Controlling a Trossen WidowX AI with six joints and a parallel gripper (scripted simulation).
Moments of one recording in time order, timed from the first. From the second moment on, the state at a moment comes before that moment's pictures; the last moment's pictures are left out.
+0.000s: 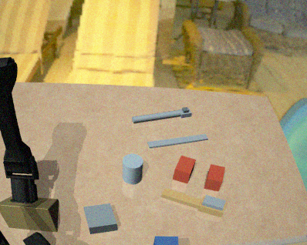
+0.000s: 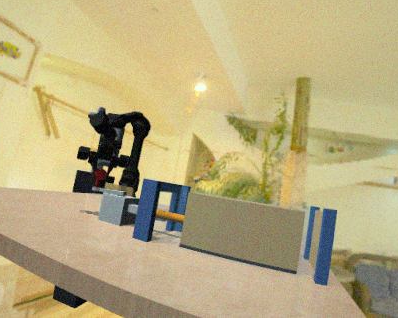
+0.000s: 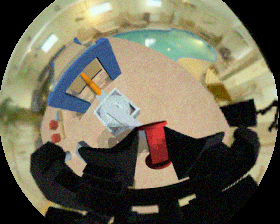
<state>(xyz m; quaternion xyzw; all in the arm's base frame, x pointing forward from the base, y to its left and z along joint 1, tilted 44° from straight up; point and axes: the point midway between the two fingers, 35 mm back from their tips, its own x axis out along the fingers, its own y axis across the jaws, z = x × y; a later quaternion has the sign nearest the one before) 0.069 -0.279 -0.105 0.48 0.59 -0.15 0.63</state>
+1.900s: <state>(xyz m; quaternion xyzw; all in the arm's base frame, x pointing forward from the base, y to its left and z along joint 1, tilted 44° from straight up) 0.069 -0.279 -0.105 0.48 0.59 -0.15 0.63</state>
